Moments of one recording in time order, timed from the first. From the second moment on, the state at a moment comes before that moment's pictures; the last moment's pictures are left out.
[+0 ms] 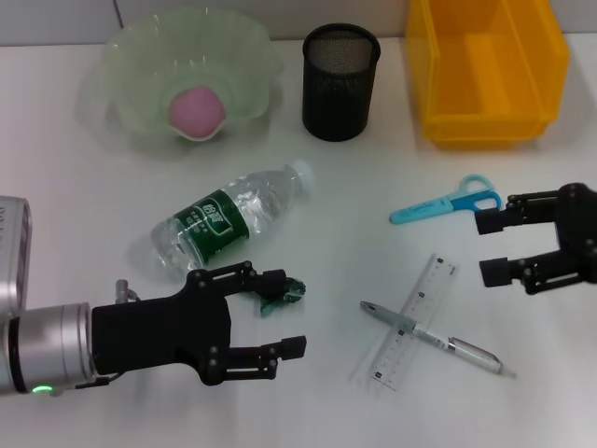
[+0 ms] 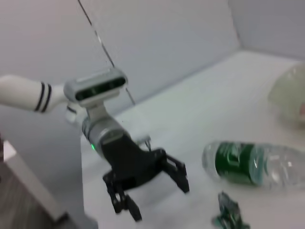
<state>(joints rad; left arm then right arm) -0.39 -2.01 1.40 0.34 1.32 1.57 -0.92 0.53 1.98 -0.67 -0.87 -2.12 -1.97 1.65</state>
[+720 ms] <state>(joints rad) -0.40 -2.01 1.39 0.34 1.32 1.57 -0.91 0.77 1.98 -0.82 -0.97 -2.37 -1.92 1.80</state>
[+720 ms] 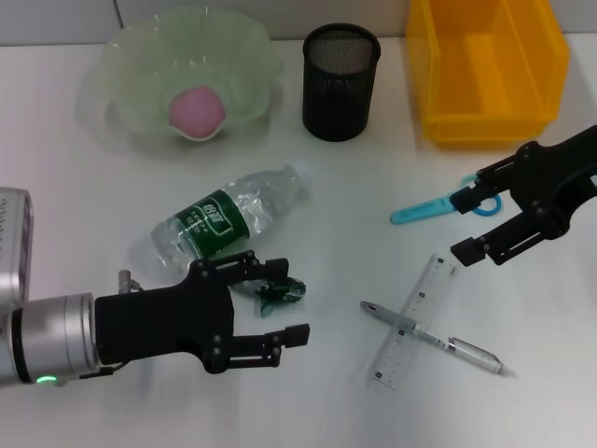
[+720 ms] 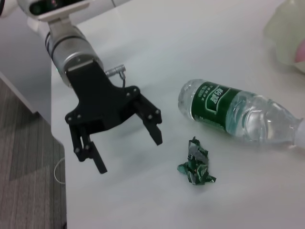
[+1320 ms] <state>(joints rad) -0.41 -2.00 1.36 0.34 1.32 1.57 -0.92 0.60 2.01 -0.80 -0.95 -2.21 -1.91 1.59</state>
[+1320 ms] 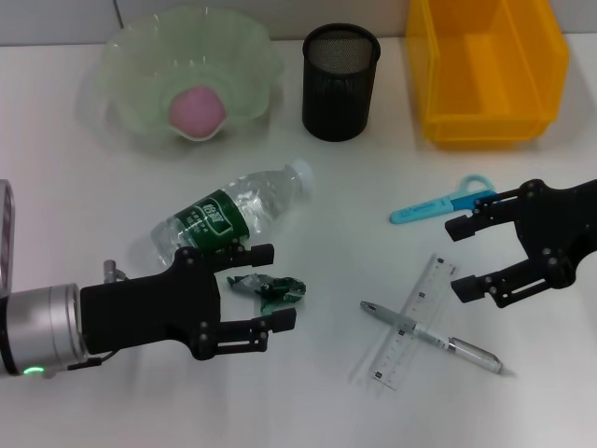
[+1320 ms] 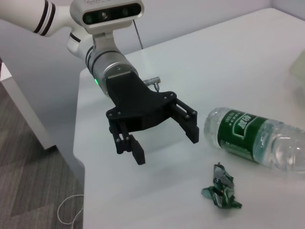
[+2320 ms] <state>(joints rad) -0.37 -1.93 1.34 0.34 1.35 1.57 -0.91 0.83 2.09 -1.22 -0.72 -2.15 -1.48 1.61</state>
